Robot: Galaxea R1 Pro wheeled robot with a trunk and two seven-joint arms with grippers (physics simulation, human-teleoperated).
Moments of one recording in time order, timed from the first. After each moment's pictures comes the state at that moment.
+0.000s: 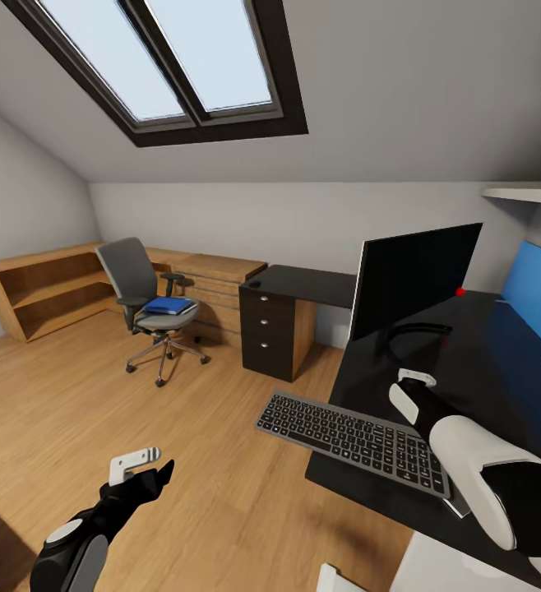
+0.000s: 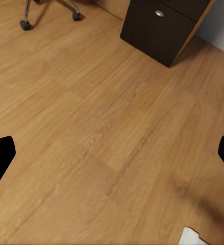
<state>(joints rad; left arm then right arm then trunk) -0.06 0.04 0.05 -1.59 0.33 0.55 0.12 -1.05 -0.12 0.18 -0.24 -0.46 0.35 -0.34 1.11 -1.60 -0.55</state>
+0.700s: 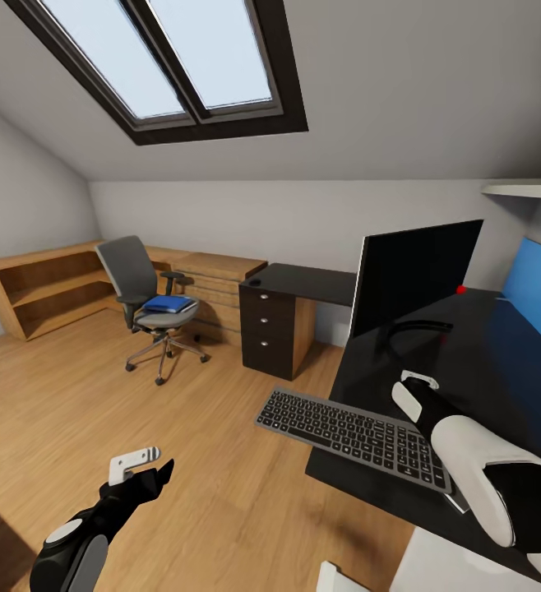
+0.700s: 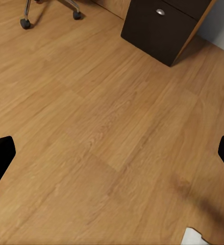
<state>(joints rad) -0.06 0.04 0.05 -1.59 0.33 0.55 0.12 -1.05 -0.12 0.11 -0.24 -0.46 0.37 -0.34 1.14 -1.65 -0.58</state>
